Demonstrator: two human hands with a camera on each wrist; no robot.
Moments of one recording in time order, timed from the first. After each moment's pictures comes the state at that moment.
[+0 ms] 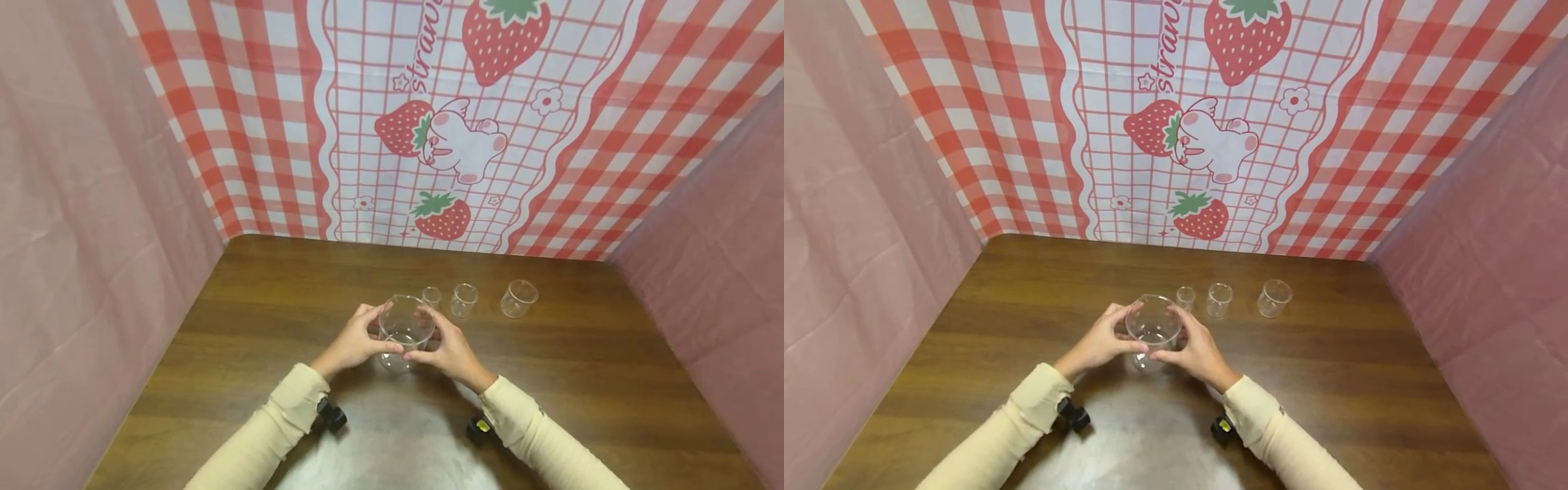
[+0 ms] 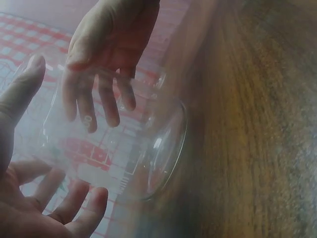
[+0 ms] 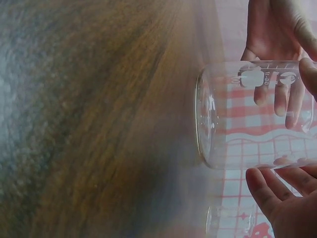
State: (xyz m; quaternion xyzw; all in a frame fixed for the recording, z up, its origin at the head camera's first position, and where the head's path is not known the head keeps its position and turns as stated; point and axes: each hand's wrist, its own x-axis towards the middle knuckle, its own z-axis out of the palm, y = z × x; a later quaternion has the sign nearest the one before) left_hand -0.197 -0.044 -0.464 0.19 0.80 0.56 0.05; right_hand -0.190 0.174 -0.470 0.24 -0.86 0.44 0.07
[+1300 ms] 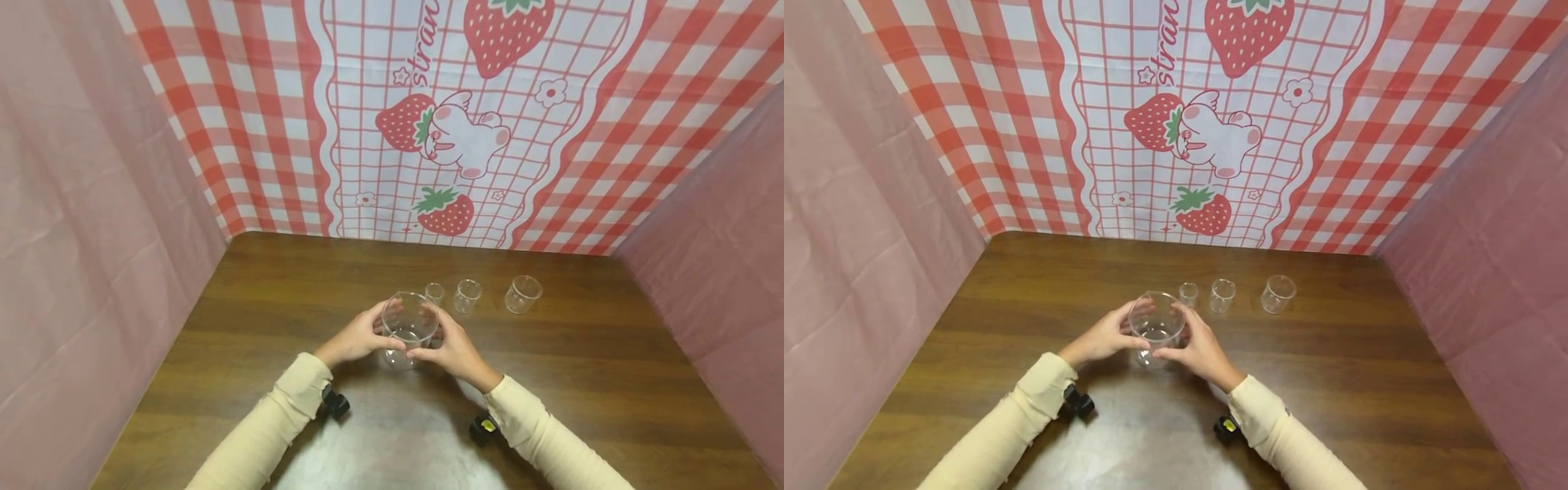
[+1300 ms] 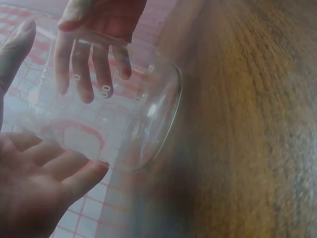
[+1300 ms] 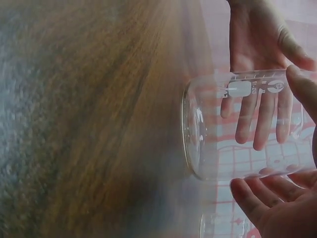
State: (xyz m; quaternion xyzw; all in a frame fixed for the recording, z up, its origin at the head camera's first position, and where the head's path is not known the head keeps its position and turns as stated) left_hand -0.214 -0.050 -0.471 0.28 0.75 0.58 0.15; right_hand -0.186 0.171 -0.468 0.22 -0.86 0.46 0.05
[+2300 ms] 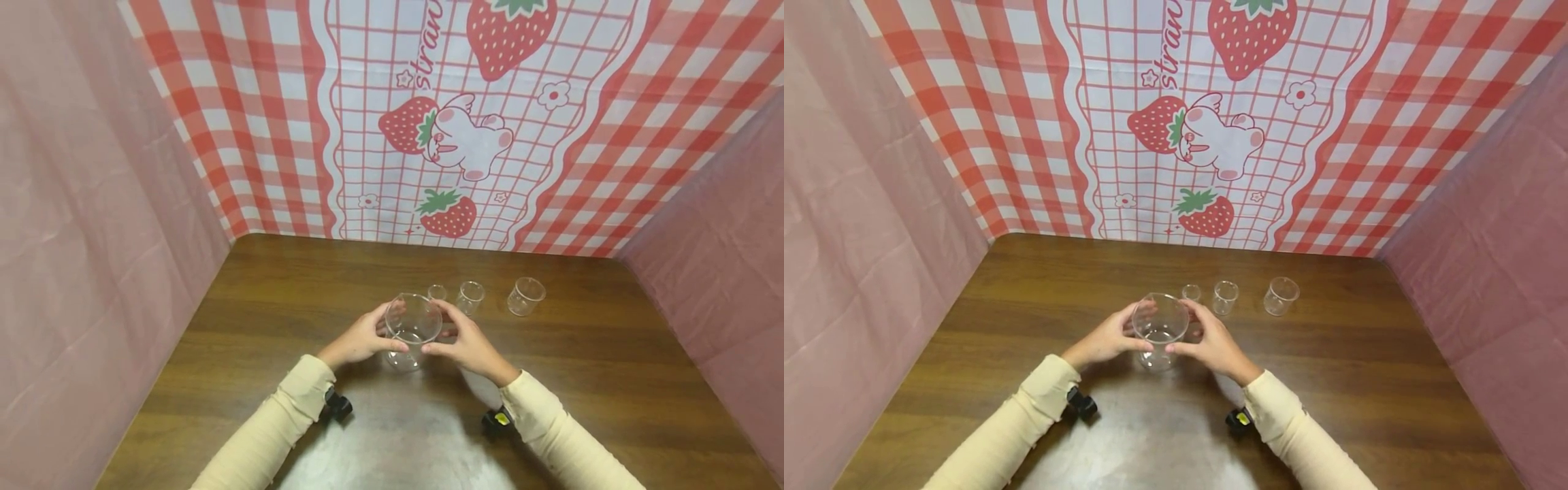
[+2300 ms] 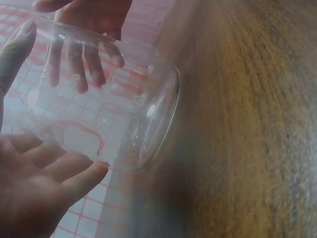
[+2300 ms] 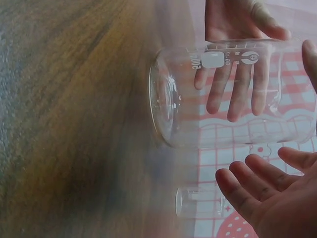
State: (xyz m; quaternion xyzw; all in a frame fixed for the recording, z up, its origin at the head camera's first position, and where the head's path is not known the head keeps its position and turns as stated) left_hand -0.213 -0.049 -0.470 0.27 0.75 0.58 0.14; right_hand -0.191 0.191 -0.451 0.23 -0.84 0.49 -0.03
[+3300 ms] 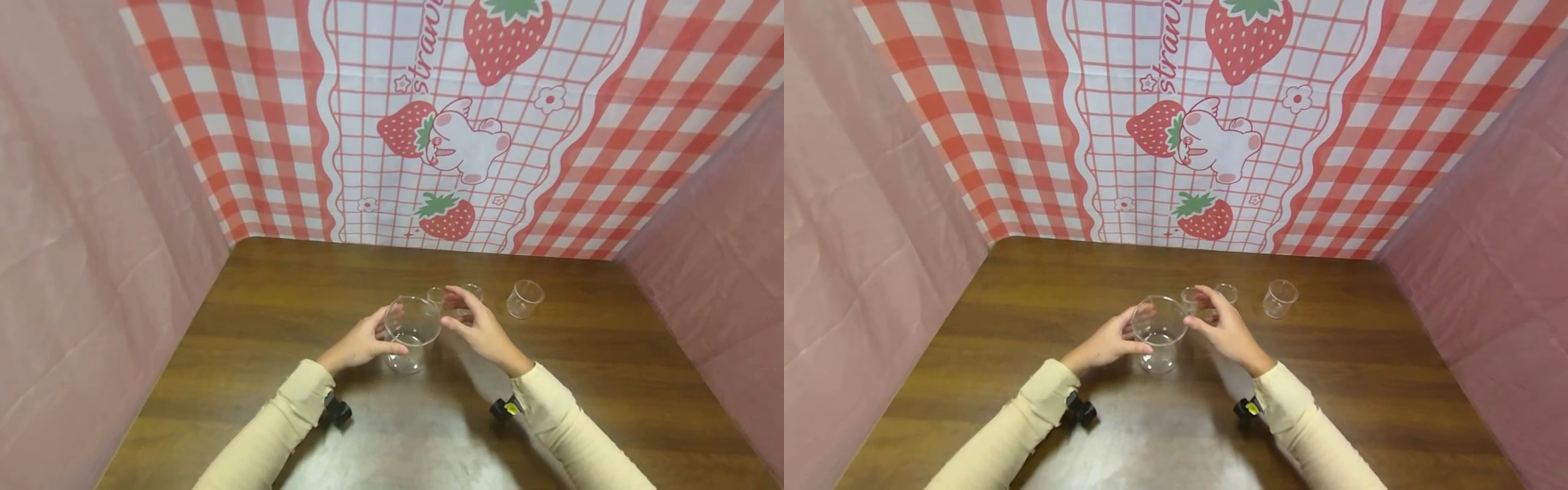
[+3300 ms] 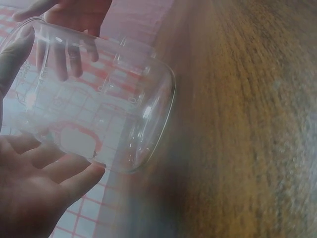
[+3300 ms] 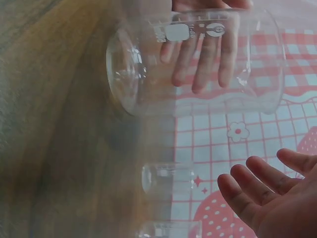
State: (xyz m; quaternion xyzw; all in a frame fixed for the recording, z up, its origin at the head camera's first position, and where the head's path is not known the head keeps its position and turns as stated) left_hand -0.209 -0.047 -0.470 0.26 0.75 0.59 0.13; right_hand -0.203 0.208 -0.431 0.22 -0.85 0.47 0.05
